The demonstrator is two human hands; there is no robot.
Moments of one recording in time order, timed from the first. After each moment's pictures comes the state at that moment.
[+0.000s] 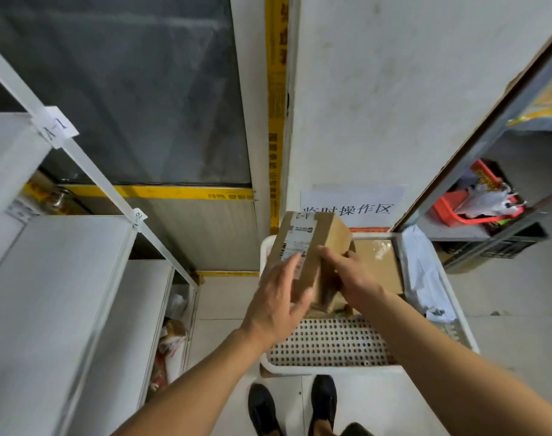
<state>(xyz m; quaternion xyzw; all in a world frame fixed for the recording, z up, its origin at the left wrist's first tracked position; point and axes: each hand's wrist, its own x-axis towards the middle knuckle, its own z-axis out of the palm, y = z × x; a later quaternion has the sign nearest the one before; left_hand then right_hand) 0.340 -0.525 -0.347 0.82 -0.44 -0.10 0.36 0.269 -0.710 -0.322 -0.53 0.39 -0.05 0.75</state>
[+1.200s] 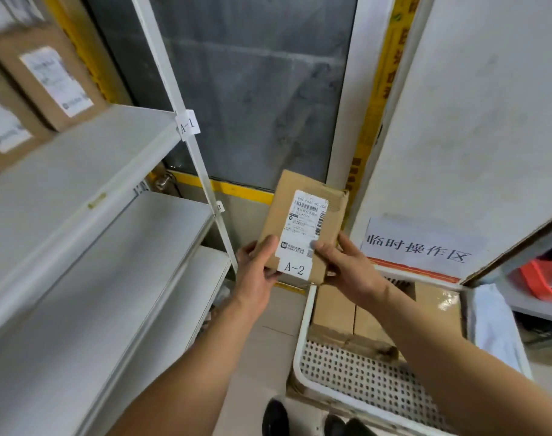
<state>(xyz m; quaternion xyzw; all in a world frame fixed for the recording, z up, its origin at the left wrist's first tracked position) 0.400 -0.444 -0.285 0.54 0.12 -0.20 0.81 0.346 -0.644 -0.281 -0.58 0.16 0.06 0.80</state>
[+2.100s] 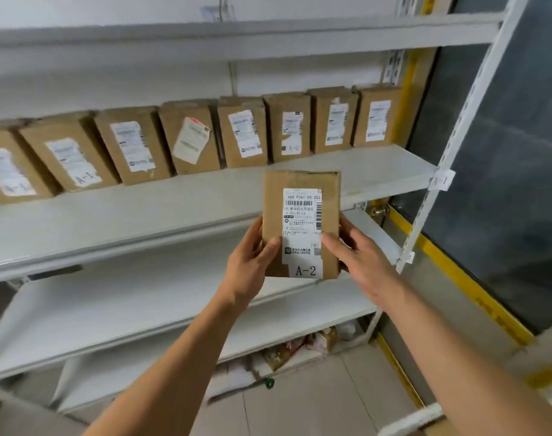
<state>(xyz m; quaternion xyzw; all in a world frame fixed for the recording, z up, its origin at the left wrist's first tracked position) 0.202 -0.199 -0.163 0.71 0.13 0.25 0.65 0.335 -0.390 -0.139 -0.67 -0.30 0.25 0.64</state>
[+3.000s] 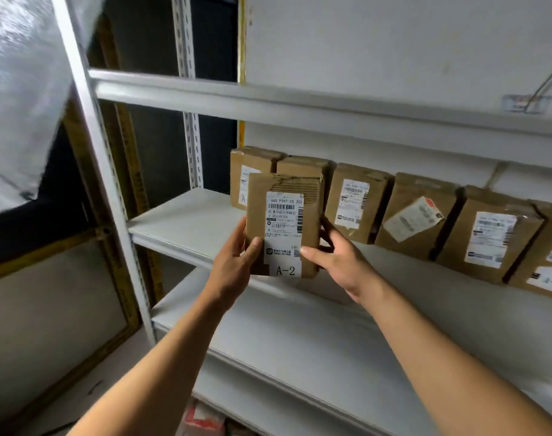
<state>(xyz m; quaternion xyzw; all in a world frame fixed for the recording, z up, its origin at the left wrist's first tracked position) -0.017 0.086 -0.118 0.62 0.33 0.51 0.50 0.206 0.032 -0.084 -0.54 -0.59 0.35 0.48</state>
